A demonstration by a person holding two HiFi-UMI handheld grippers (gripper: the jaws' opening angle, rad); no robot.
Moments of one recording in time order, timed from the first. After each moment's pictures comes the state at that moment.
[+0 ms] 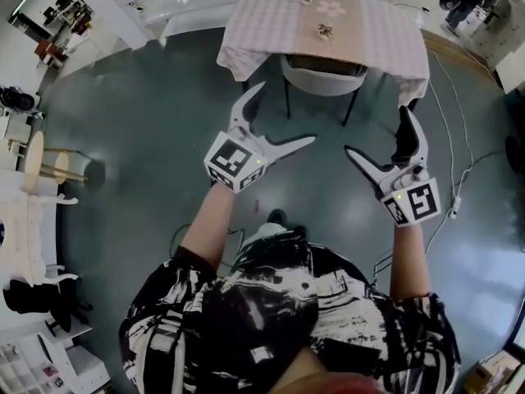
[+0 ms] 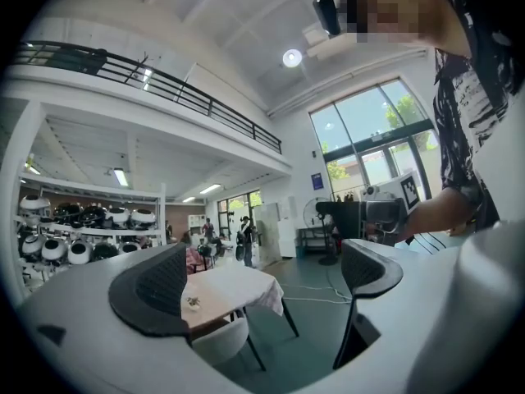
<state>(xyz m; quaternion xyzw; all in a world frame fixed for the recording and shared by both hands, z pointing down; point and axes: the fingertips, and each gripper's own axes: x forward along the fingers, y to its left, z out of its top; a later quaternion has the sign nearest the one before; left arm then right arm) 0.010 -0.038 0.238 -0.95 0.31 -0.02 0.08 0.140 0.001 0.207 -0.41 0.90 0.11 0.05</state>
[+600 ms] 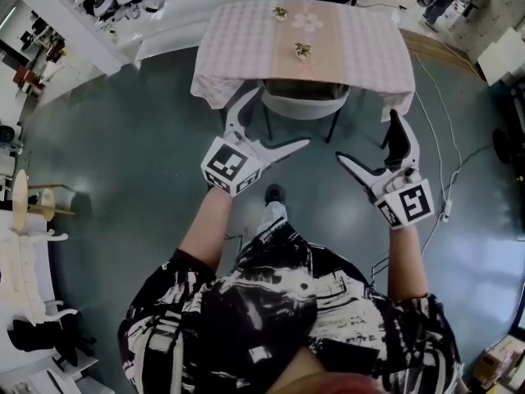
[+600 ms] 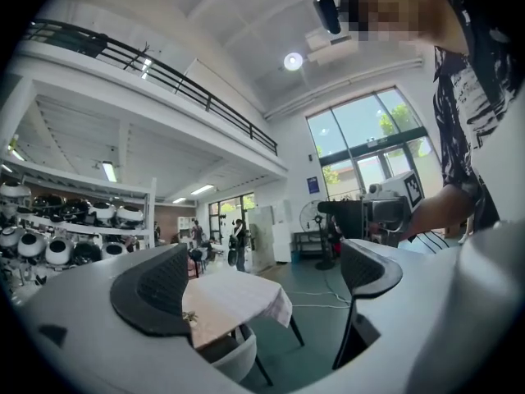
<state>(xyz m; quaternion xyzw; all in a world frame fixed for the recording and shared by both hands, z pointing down) 0.038 -0.192 0.260 -0.96 0.27 -0.01 0.08 0.159 -0.138 0.229 -0.44 0.89 0.12 0.02</state>
